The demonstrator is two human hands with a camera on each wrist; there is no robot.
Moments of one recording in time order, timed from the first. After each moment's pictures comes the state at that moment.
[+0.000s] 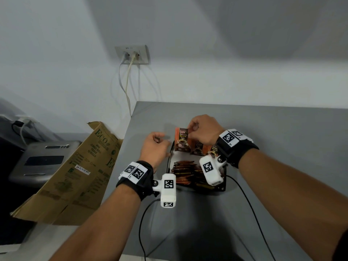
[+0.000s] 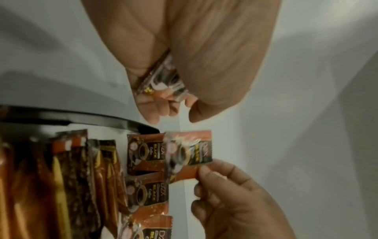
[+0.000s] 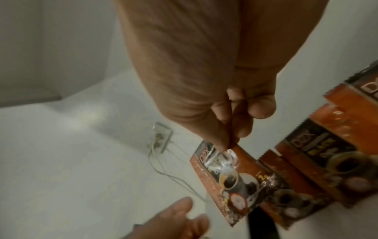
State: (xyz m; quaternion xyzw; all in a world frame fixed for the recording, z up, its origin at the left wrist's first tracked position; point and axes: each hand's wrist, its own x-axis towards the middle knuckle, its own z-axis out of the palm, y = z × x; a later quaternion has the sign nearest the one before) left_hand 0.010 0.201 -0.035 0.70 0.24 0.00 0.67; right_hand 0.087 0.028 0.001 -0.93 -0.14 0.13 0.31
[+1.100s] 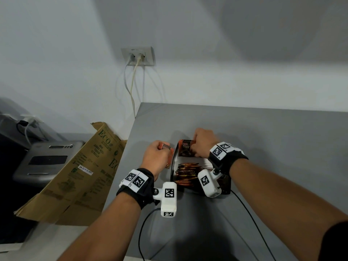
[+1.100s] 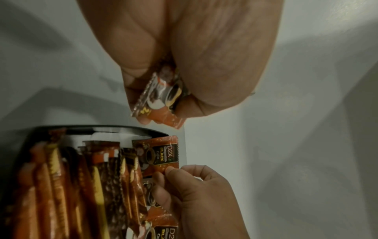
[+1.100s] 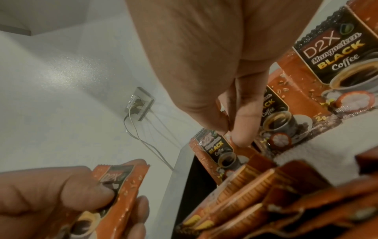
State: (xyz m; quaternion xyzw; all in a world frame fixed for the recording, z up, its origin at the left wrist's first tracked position) left_hand -0.004 0.212 -0.043 0.72 0.25 -0.04 0.65; right_hand 0.082 0.049 -0.045 -0.95 -0.07 0.17 0.26
